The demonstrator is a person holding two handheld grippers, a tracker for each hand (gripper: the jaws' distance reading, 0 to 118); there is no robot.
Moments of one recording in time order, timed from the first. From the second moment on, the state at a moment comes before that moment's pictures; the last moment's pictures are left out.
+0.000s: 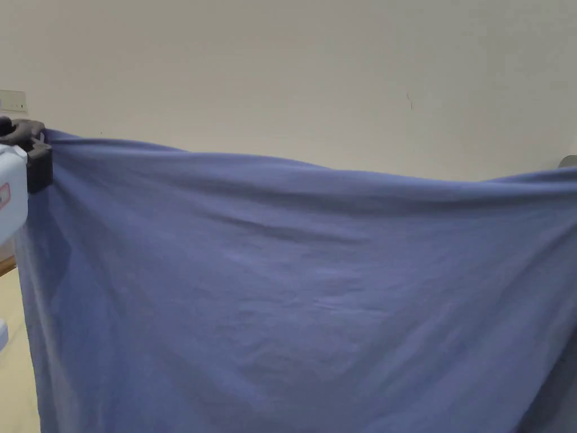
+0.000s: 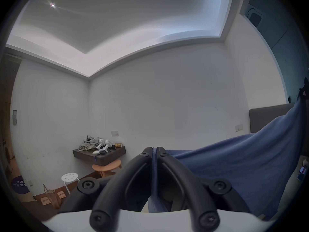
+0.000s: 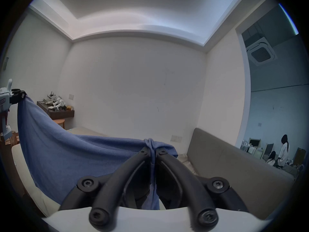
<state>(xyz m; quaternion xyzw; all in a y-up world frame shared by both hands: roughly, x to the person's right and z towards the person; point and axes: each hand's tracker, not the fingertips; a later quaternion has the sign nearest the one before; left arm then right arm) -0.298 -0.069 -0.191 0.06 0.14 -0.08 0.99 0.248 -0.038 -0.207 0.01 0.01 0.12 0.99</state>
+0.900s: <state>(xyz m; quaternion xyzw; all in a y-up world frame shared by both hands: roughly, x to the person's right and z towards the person) -0.285 0.071 -0.343 0.06 0.13 -0.07 0.99 0.258 0.076 -0.375 0.04 -0.03 0.14 0.99</state>
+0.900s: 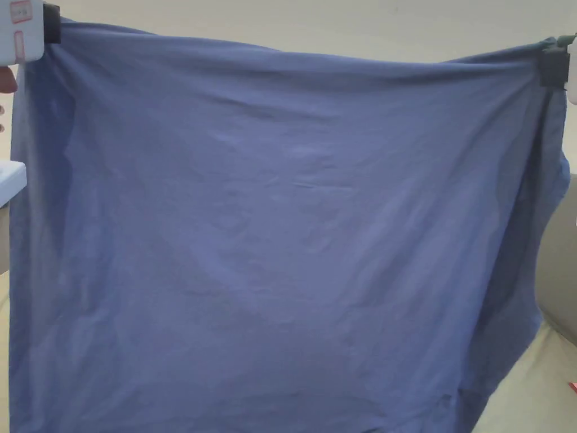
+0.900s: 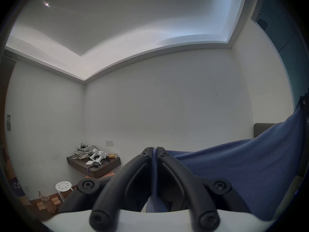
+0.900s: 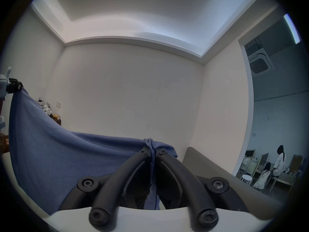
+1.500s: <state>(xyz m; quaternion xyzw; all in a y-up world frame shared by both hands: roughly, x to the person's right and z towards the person) -0.282 0.076 -0.475 0.03 0.15 -0.06 0.99 0.253 0.082 -0.519 0.03 -0.05 0.16 0.99</state>
